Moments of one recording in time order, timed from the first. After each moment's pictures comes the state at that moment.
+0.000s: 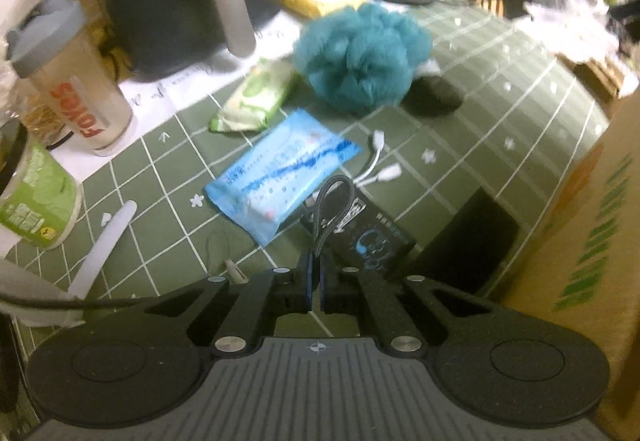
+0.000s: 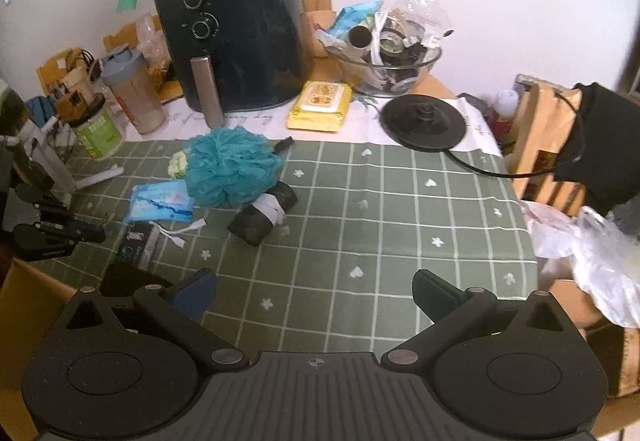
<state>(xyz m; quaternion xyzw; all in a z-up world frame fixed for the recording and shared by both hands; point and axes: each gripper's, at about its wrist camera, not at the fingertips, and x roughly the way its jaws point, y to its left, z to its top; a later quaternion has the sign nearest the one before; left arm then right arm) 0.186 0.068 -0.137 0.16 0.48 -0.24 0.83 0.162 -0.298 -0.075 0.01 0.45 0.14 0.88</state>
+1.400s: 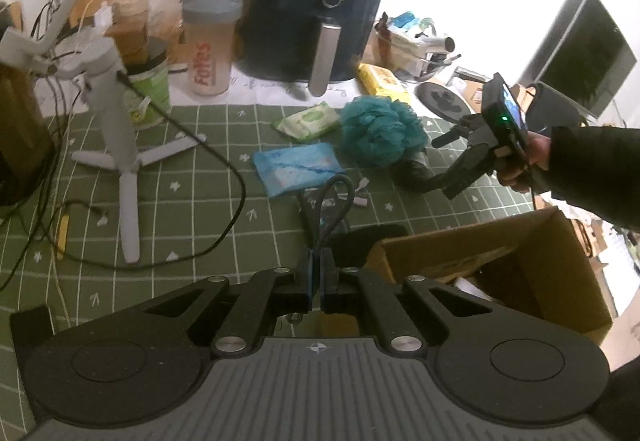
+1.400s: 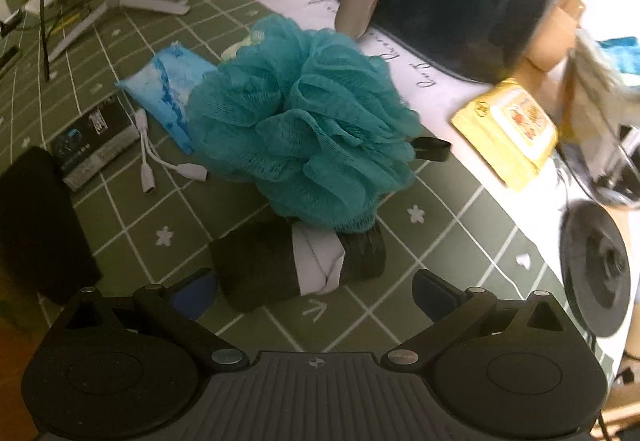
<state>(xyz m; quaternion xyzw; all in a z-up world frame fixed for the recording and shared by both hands) 0.067 0.113 -0.056 -0.06 0.44 -0.12 0.89 0.312 -0.177 -0.216 -0.27 0.46 0.37 0.76</state>
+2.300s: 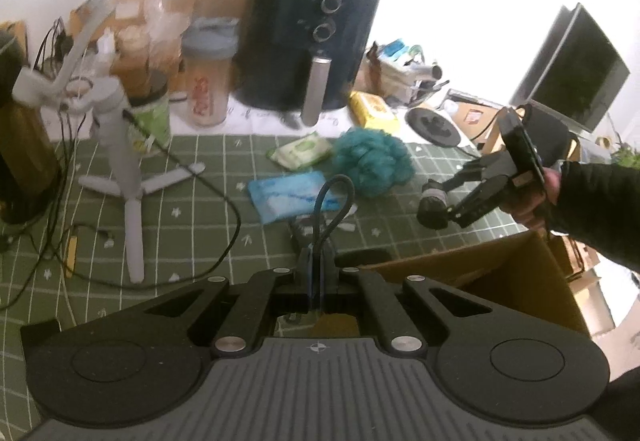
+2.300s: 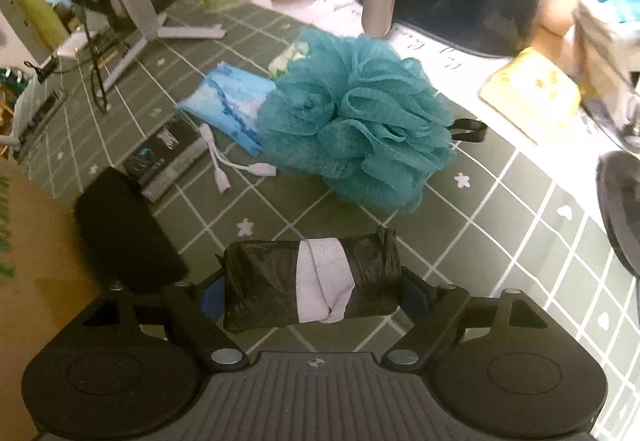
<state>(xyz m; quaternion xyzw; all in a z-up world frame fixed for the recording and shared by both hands) 0.060 0.105 -0.022 -0.06 0.41 -0.12 0.90 0.277 -0.207 -0.176 -0.17 0.50 0.40 0.76</state>
